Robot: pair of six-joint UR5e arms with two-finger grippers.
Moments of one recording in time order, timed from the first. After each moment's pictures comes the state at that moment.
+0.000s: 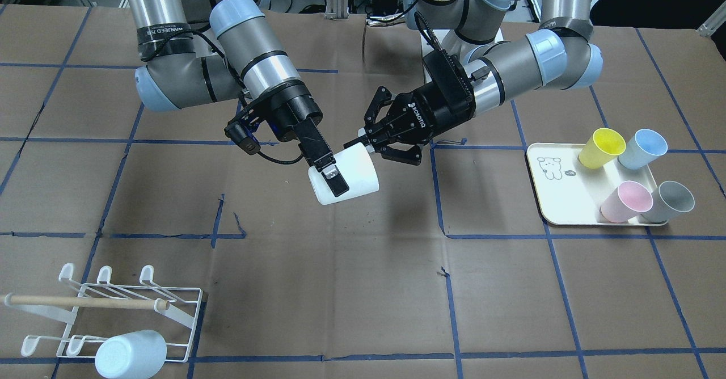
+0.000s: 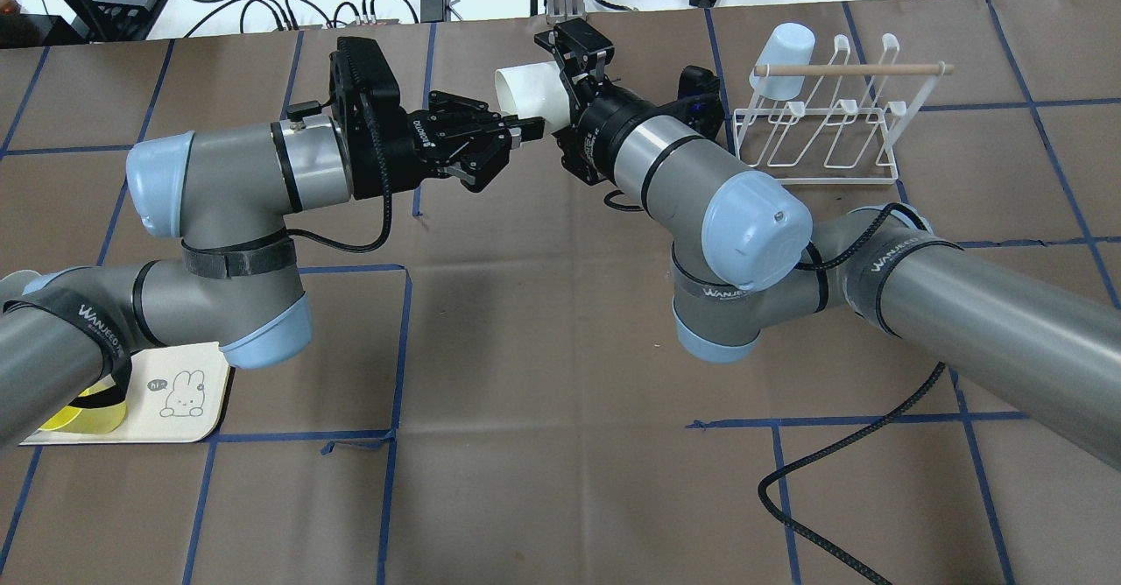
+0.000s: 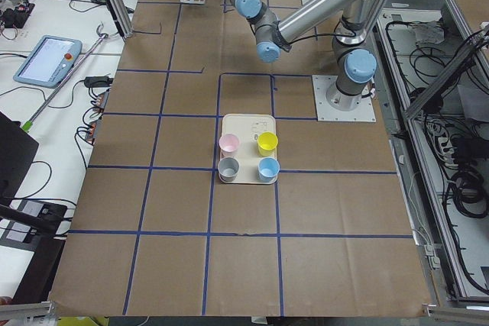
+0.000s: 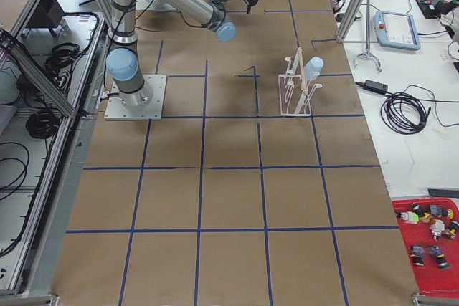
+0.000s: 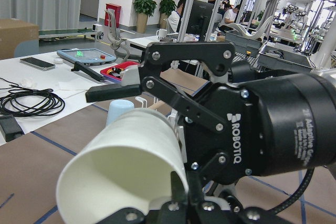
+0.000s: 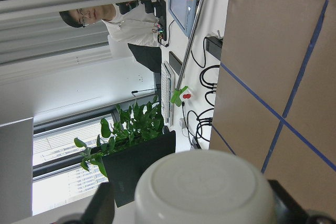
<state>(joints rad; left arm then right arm) -1.50 -1.76 -2.12 -0.03 0.41 0.50 1.85 -1.23 2.01 -3.59 -1.27 1.69</state>
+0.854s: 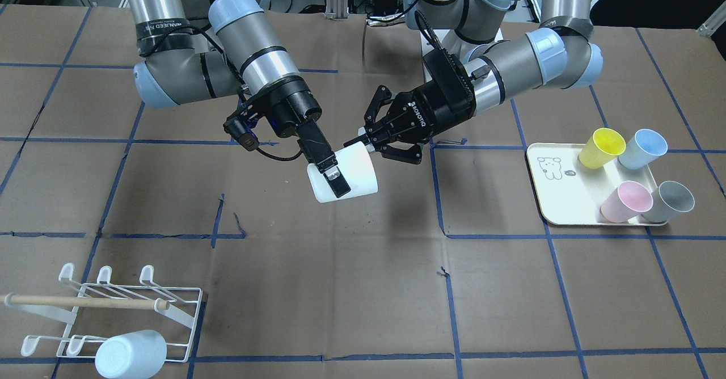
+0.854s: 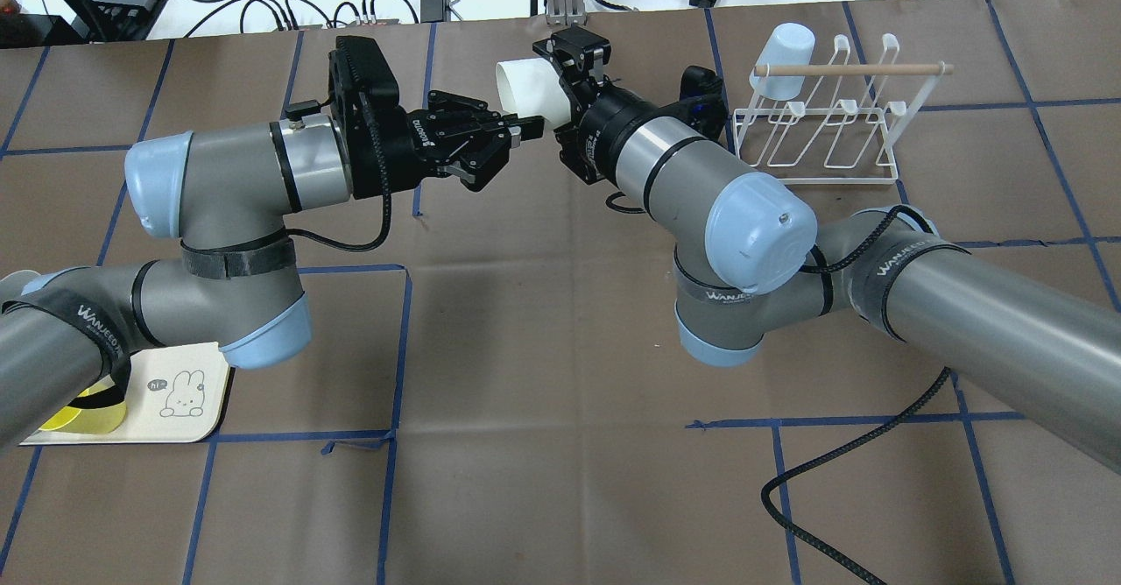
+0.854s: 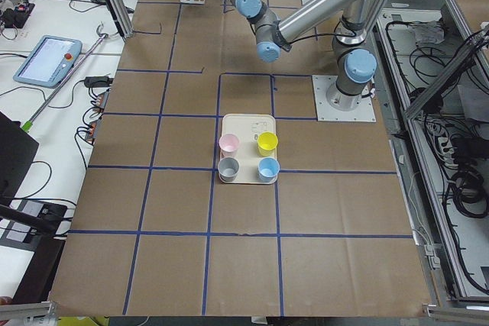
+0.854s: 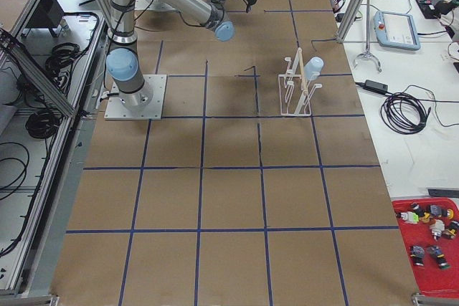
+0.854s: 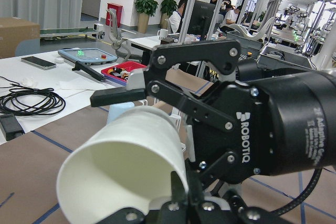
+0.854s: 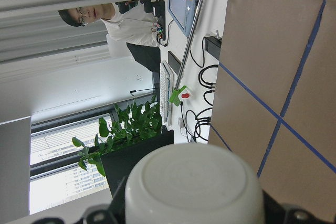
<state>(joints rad) -1.50 -1.76 -2.12 -0.03 0.41 0.49 1.85 -1.25 2.02 -3.58 -1.27 1.68</state>
